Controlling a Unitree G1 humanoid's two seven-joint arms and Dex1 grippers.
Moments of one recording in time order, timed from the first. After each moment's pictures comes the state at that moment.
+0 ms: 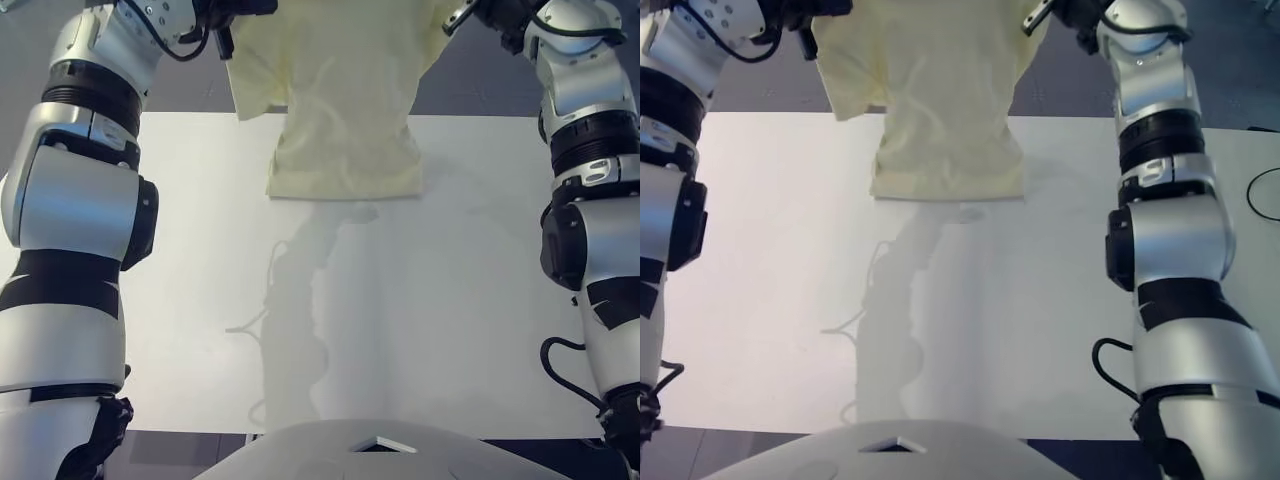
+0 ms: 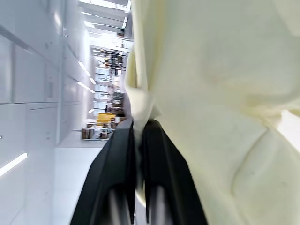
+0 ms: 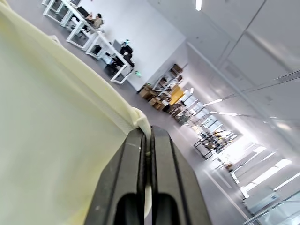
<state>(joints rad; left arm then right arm) -1.54 0.54 -0.43 1.29 0.53 -0.48 -0.48 -1.37 -0.50 0.10 1.09 -0.13 -0.25 0.50</state>
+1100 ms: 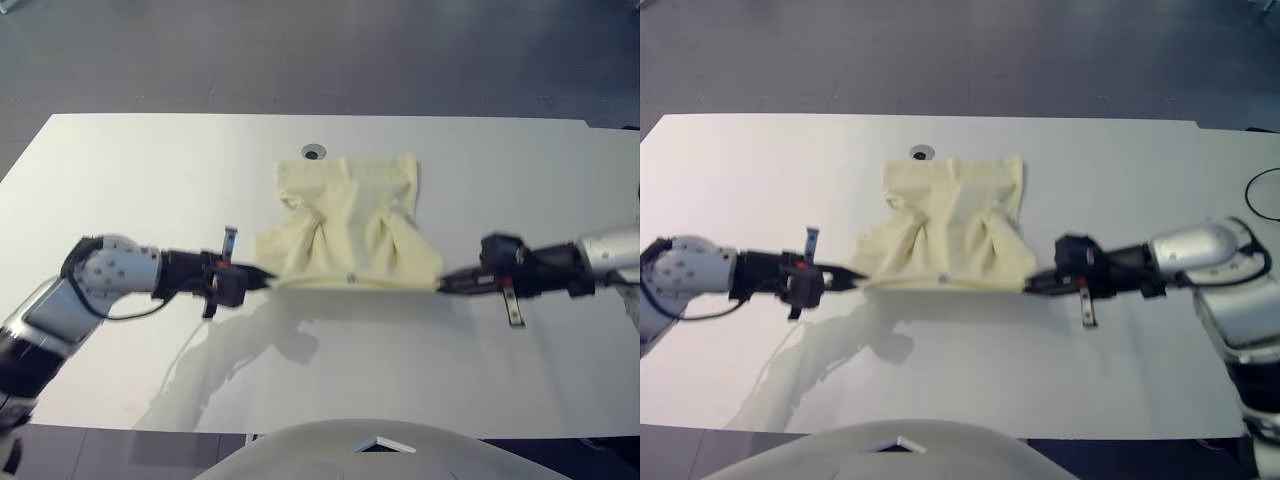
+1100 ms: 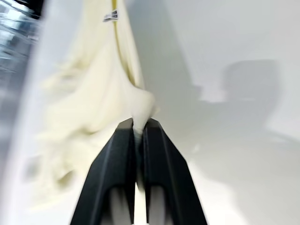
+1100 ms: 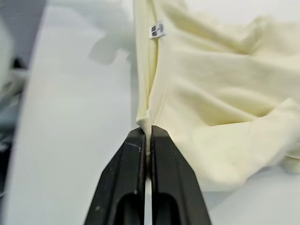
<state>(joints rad) -0.07 1.23 -0.35 -0.38 -0.26 -0.25 -1.03 0.01 -1.10 0.00 -0.51 0.41 0.52 1.38</state>
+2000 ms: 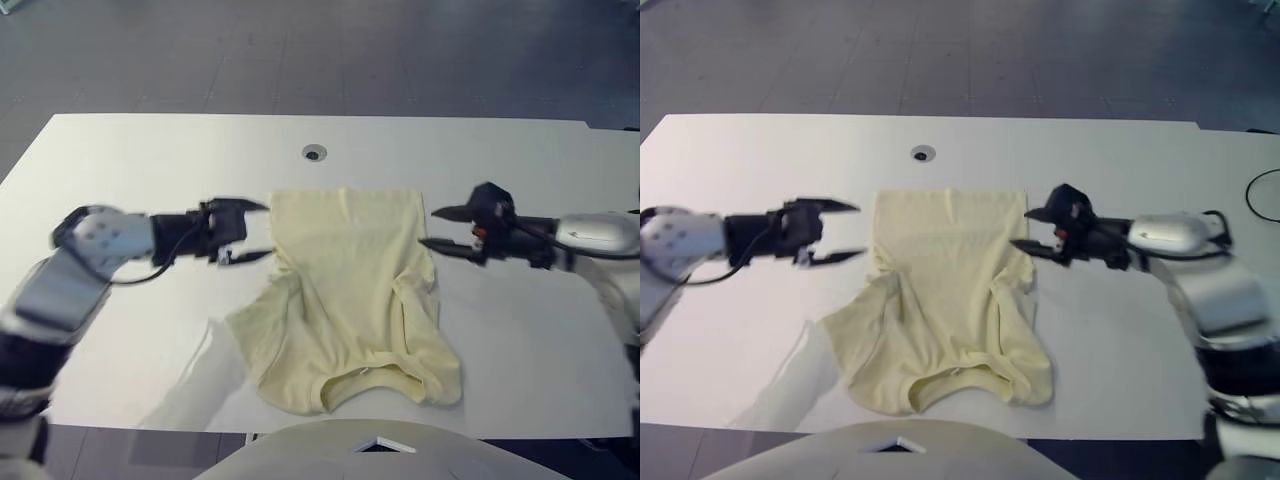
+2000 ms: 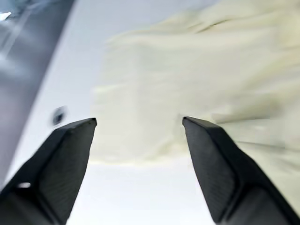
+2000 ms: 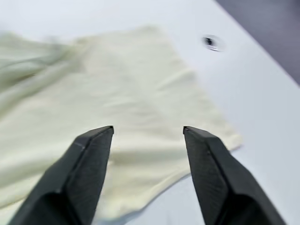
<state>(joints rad) -0.38 0.88 -0.27 -0.15 -0.15 0.17 -0.85 -0.33 -0.80 0.12 -0.25 0.28 0.68 0.77</state>
